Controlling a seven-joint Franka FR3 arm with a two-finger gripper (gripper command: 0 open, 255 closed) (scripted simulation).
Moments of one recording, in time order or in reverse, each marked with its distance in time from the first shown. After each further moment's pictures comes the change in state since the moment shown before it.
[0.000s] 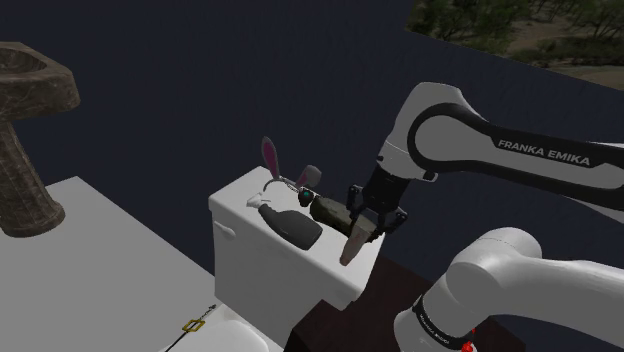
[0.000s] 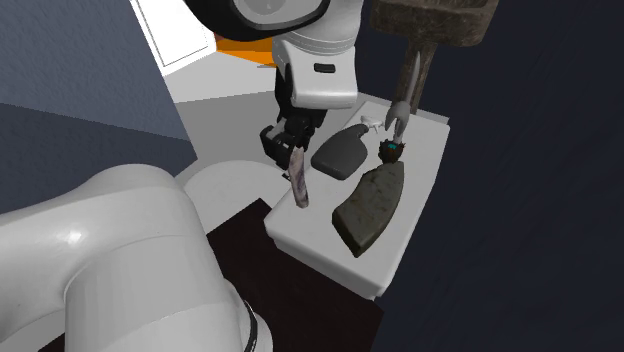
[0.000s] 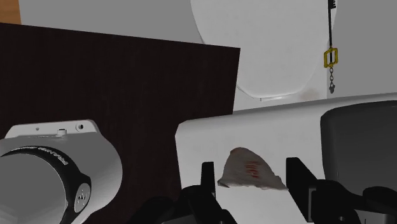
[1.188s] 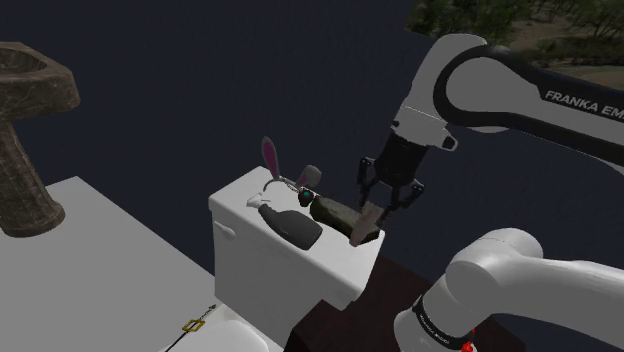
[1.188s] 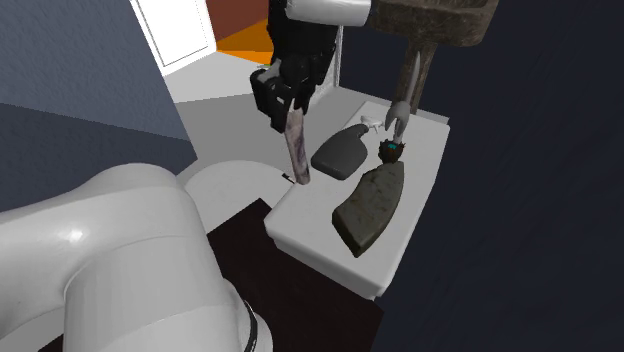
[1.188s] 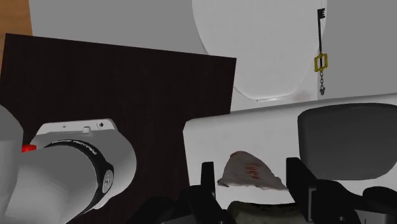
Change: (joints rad) arm -0.027 0.004 -0.063 0.188 -0.069 -0.181 0.040
